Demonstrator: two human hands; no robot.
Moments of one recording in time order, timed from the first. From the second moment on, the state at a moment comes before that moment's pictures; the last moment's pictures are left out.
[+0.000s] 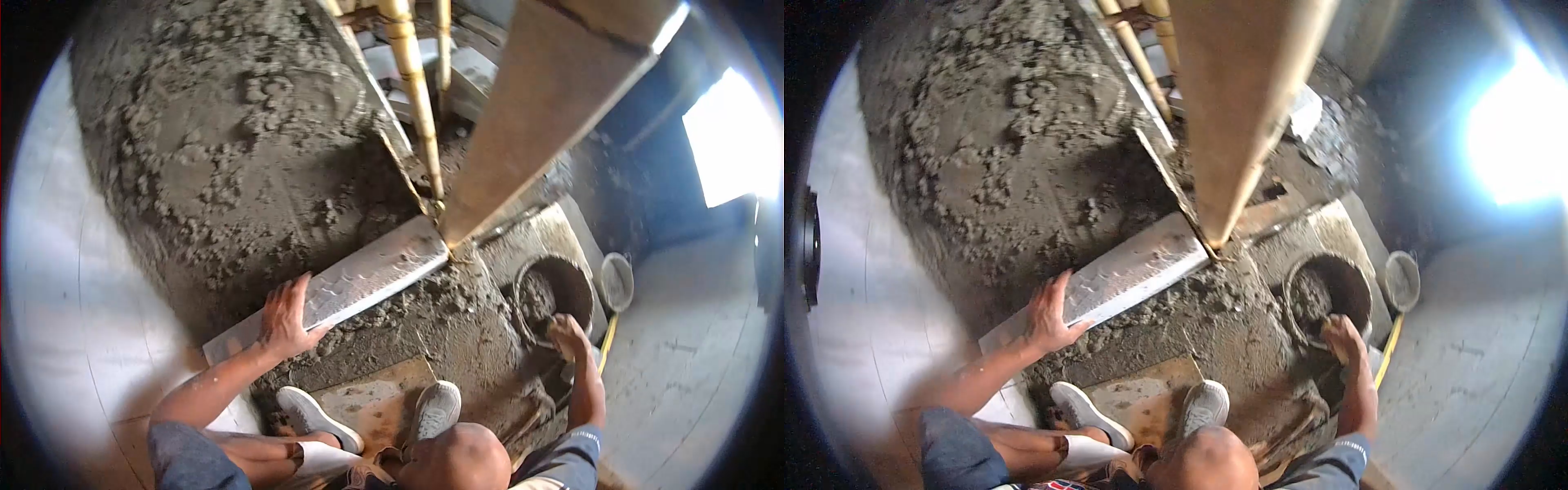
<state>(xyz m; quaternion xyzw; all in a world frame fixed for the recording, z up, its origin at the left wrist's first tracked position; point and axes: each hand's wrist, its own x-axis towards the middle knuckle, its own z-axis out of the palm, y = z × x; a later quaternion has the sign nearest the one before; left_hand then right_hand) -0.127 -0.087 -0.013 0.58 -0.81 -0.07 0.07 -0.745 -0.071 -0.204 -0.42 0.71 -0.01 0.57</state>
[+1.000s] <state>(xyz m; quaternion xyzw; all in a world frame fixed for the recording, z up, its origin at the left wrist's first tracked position) -0.053 -0.016 -0.008 0.69 -0.72 -0.07 0.04 -0.615 -0.089 0.067 -0.53 0.63 0.04 0.57</state>
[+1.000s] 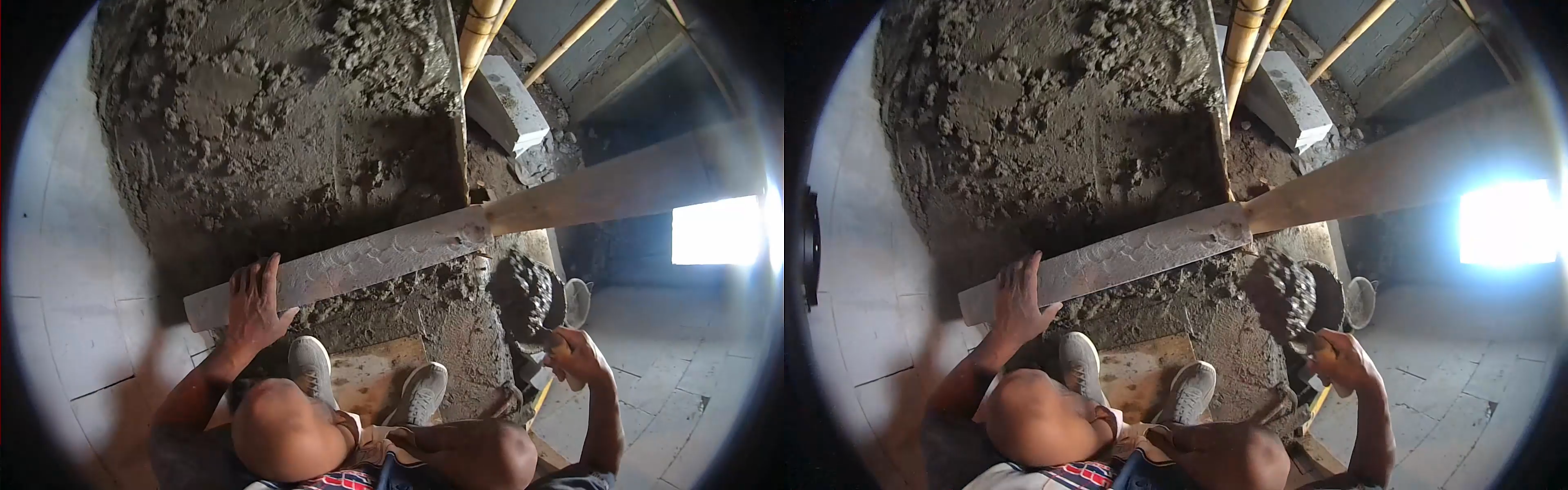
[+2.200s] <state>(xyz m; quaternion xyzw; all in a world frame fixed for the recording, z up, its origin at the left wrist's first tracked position) -0.039 -0.018 -0.014 0.69 -0.71 -0.10 0.05 -0.320 -0.271 0.122 -0.86 0.35 0.36 -0.09</state>
